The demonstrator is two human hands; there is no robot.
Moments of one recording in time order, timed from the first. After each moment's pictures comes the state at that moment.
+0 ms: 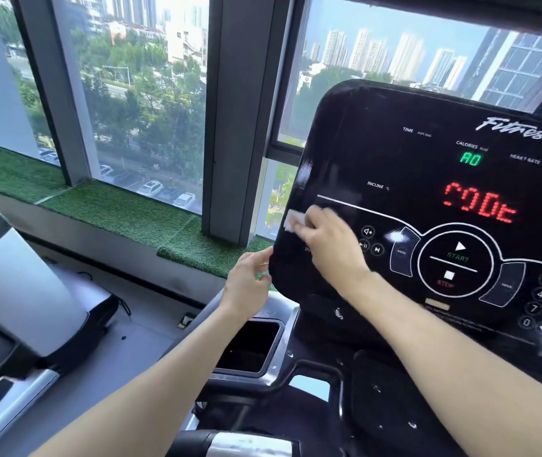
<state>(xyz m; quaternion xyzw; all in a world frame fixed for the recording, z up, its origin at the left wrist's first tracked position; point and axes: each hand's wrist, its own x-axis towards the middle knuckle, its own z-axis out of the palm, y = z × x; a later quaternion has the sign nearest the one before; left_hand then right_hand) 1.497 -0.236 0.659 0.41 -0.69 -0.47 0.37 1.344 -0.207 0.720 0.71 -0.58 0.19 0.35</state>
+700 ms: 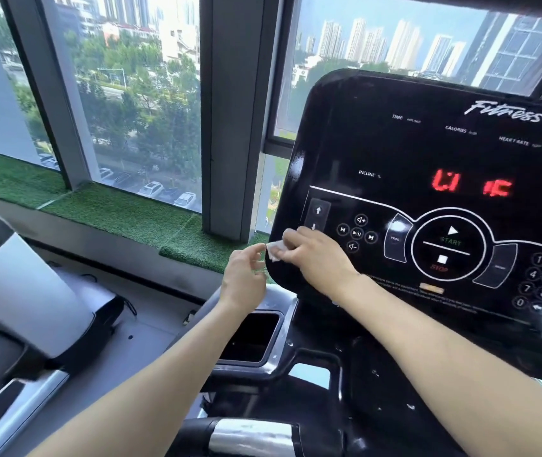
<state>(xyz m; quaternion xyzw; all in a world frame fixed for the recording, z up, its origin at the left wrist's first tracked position) 1.495 -0.233 0.654 0.45 -0.69 -0.43 0.37 1.350 -0.191 0.701 0.79 -0.53 0.11 0.30</state>
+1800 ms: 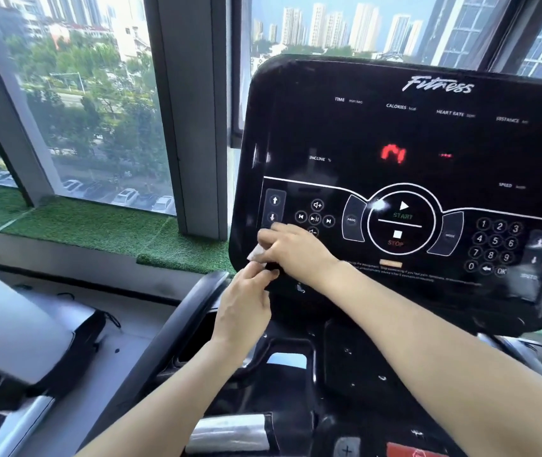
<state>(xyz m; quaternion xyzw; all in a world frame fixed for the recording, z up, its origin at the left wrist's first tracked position) 1.472 -0.176 0.643 0.35 -0.85 -0.20 0.35 1.326 -0.176 0.704 0.82 -0.53 0.05 0.20</state>
